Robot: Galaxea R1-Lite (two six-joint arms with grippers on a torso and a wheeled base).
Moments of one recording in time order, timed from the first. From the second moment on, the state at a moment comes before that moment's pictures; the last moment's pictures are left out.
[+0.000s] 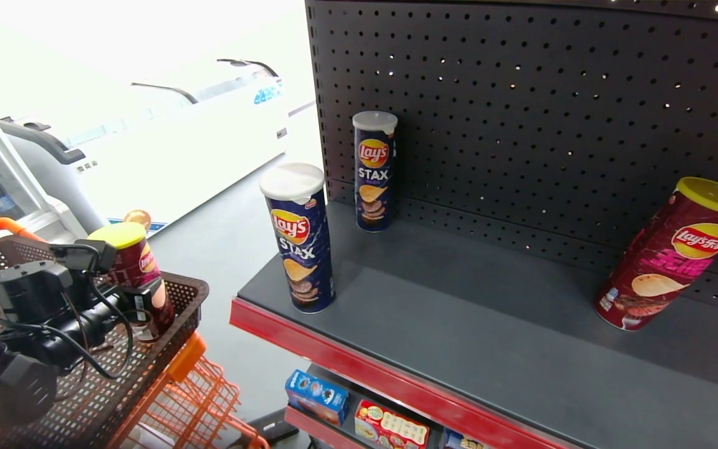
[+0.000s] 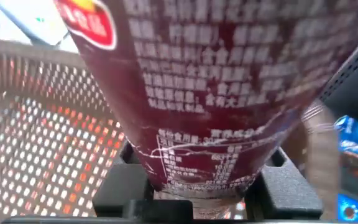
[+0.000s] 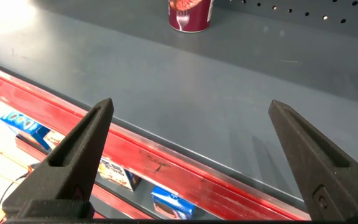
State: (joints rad) left arm 0.26 2.03 -0.53 -1.31 -0.16 0.14; right arm 0.00 0.00 0.00 0.00 0.03 0.00
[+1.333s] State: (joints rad) left arm -0.09 1.38 -0.47 -0.91 -0.30 0.12; right arm 0.00 0.00 0.00 0.00 0.03 0.00
